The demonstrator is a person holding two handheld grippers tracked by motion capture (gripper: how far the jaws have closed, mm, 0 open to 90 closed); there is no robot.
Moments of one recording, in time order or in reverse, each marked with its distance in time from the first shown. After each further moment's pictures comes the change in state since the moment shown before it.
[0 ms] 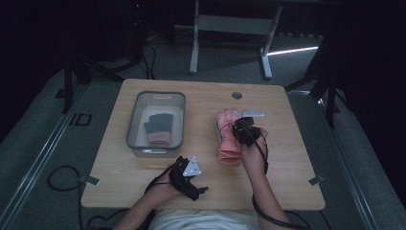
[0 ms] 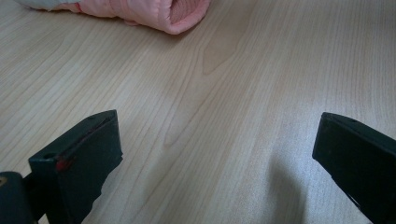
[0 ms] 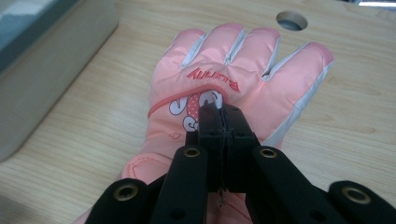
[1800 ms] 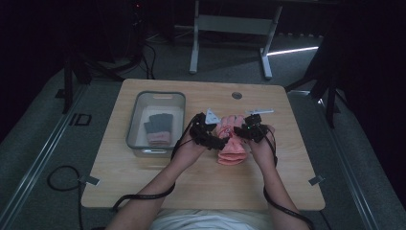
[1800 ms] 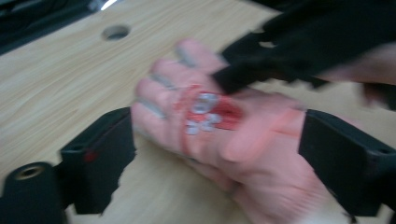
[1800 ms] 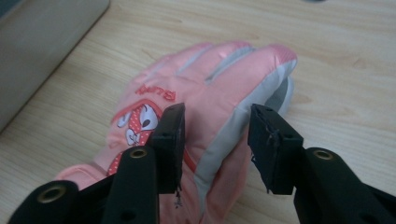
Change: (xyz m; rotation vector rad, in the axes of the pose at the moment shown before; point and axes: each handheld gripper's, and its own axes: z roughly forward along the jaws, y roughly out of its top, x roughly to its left) left arm 0.075 0.128 0.015 -0.069 0.190 -0.259; right arm -0.050 -0.007 0.033 0.051 0.147 0.035
